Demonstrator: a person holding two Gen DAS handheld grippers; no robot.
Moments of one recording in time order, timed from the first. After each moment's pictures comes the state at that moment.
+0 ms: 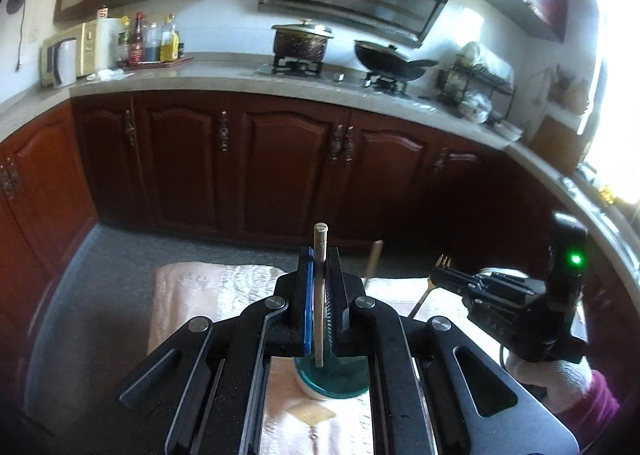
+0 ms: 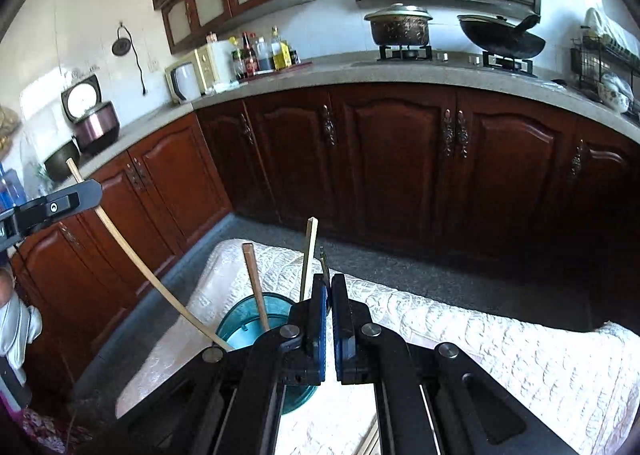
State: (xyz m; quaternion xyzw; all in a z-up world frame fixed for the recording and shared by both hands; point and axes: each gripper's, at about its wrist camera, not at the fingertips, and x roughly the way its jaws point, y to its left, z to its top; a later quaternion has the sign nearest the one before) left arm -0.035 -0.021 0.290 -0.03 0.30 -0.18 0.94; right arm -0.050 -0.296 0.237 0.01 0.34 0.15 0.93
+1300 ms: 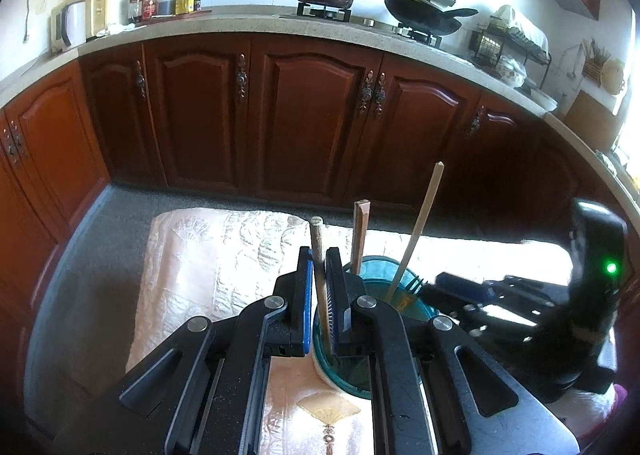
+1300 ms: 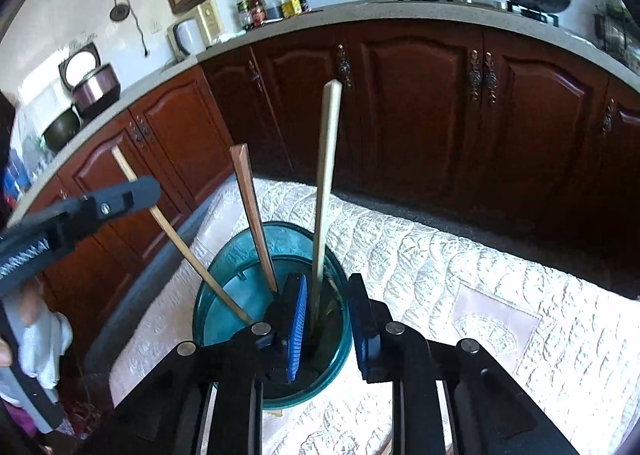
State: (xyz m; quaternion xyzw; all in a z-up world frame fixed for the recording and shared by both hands) left arm -0.005 -0.037 0.202 -0.02 0.36 -0.14 0.92; right arm -0.037 -0.284 0.167 0.03 0.41 0.18 0.89
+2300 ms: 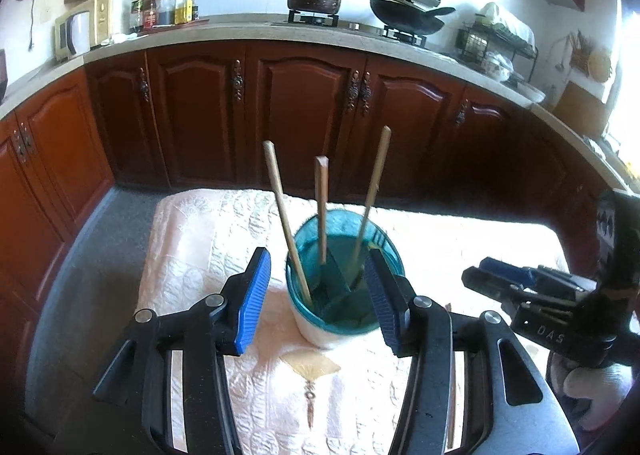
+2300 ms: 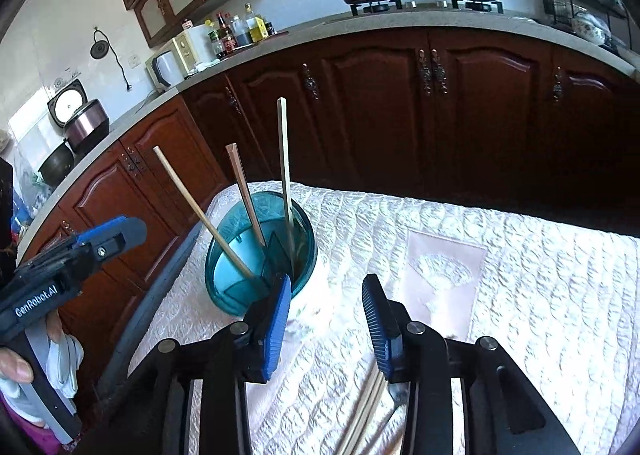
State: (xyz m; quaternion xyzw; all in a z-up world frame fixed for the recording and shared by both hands) left arm -0.079 -0.050 0.207 -0.01 0.35 -0.15 0.93; right arm -0.125 -0.327 0.187 0.07 0.39 0.14 0.91
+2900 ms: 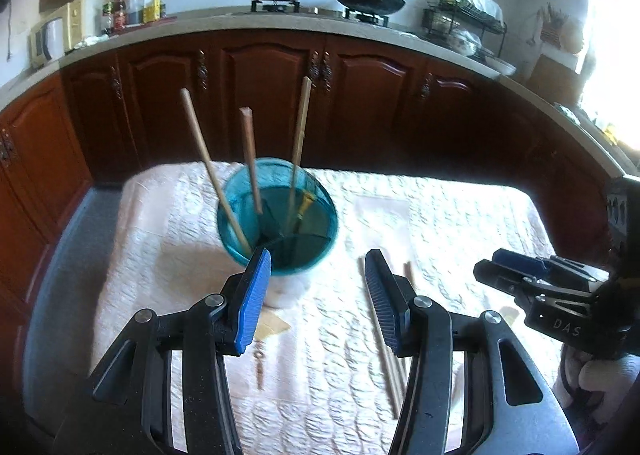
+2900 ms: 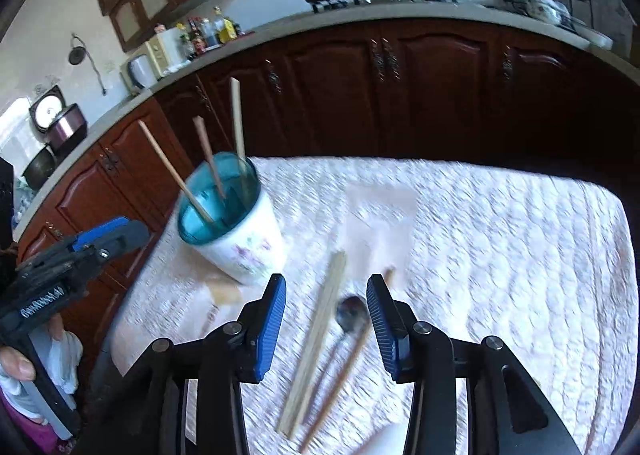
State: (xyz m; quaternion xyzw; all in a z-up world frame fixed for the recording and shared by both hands) left arm -0.126 -0.093 0.187 0.01 0.36 -0.19 0.91; right arm -0.189 -0.376 0.174 0.08 0.41 0.08 0.91
